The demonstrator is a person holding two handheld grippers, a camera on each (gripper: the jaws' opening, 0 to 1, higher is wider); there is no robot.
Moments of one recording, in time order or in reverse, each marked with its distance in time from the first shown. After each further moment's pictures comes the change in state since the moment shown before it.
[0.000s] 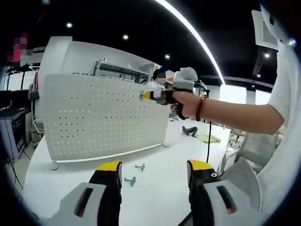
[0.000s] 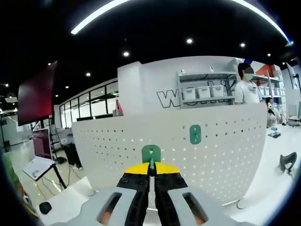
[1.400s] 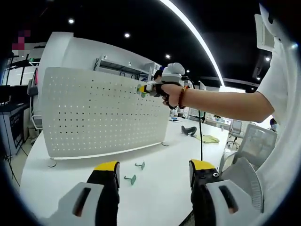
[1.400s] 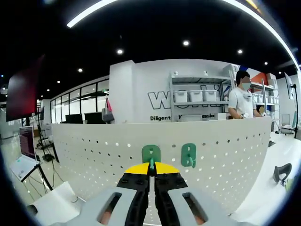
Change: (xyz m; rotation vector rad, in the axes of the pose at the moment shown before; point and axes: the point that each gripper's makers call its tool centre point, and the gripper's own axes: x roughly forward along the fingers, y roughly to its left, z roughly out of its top) left arm 0.003 0.011 -0.007 -0.026 0.010 -0.015; right arm 0.058 -0.033 0.020 -0.057 -0.002 -0.093
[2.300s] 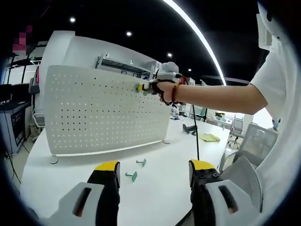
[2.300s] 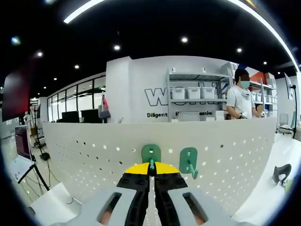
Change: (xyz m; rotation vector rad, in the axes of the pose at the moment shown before) left arm -0.005 0.003 -0.006 -0.015 0.014 0.016; right arm 0.028 -0.012 -0.003 0.007 0.033 -0.026
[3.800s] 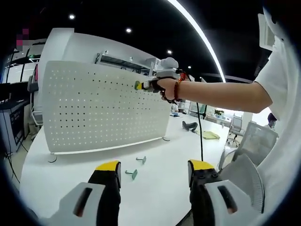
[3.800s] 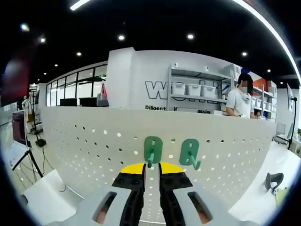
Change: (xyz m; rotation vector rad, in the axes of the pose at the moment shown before) left arm 0.006 0.001 -0.004 0.003 0.036 -0.003; right arm -0.011 0.002 -0.016 -0.098 0.067 -0.012
